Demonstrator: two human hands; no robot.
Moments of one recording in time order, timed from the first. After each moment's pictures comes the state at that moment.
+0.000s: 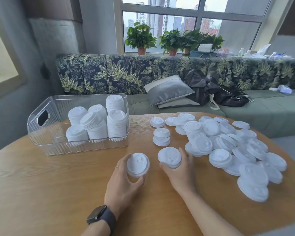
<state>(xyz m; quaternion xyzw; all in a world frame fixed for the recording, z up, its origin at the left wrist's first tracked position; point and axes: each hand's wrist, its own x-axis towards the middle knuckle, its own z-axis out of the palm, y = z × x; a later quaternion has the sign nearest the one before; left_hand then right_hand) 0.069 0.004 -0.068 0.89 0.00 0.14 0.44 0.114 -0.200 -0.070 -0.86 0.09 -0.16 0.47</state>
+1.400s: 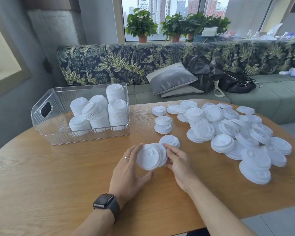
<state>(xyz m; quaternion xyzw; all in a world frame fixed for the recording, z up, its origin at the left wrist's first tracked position) 0.055 -0.005 -0.070 0.91 -0.13 0.22 0.33 0.091 -0.193 -0.055 -0.62 0.09 0.06 0.78</state>
